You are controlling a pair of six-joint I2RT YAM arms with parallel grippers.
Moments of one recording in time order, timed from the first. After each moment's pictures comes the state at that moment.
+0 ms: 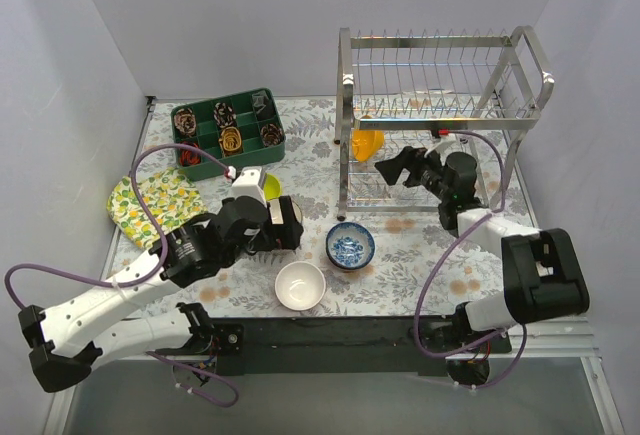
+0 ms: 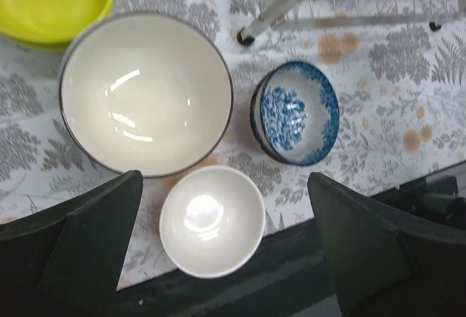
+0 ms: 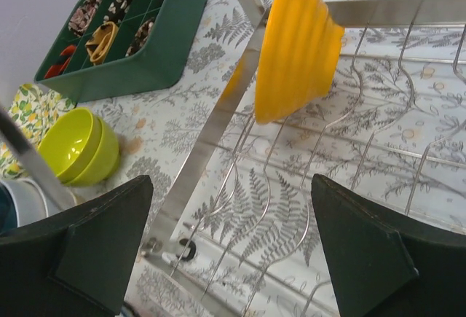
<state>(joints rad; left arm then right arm) -1.00 0.88 0.95 -0.76 -0.39 -0.80 0.21 1.37 0.56 0.65 -0.43 0.43</state>
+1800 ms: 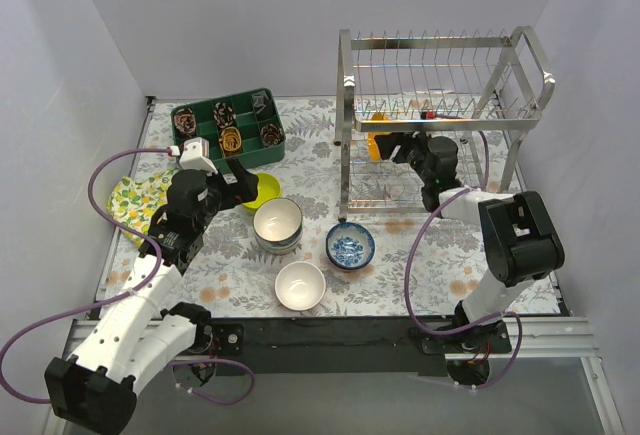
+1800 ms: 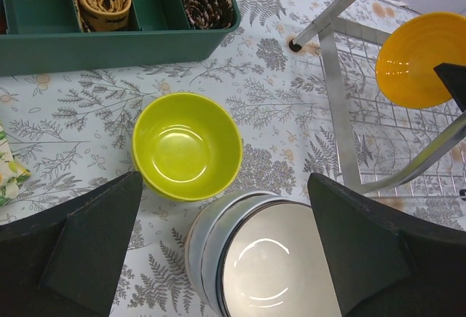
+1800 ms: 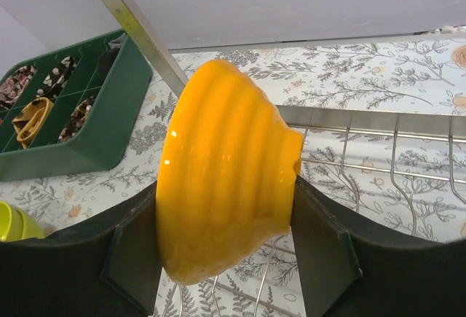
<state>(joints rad) -0.33 0.83 0.73 -0.23 -0.11 -0.48 0.28 1.68 0.79 0.85 -0.18 0.35</state>
